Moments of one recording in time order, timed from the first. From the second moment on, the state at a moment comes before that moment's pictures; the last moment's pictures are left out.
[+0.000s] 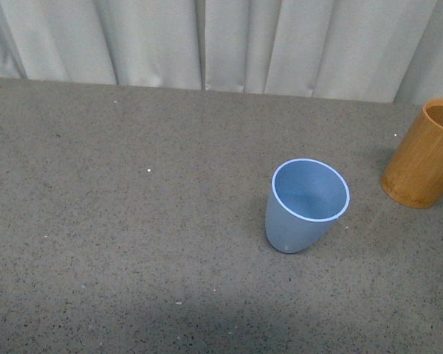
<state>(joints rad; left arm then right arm) 0.00 0.00 0.02 0.00 0.00 -0.01 -0.14 1.55 0.59 0.48 0.12 0.39</state>
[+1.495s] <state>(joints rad) 0.00 0.00 0.02 0.00 0.00 -0.01 -0.09 1.88 0.92 0.41 0.23 0.53</state>
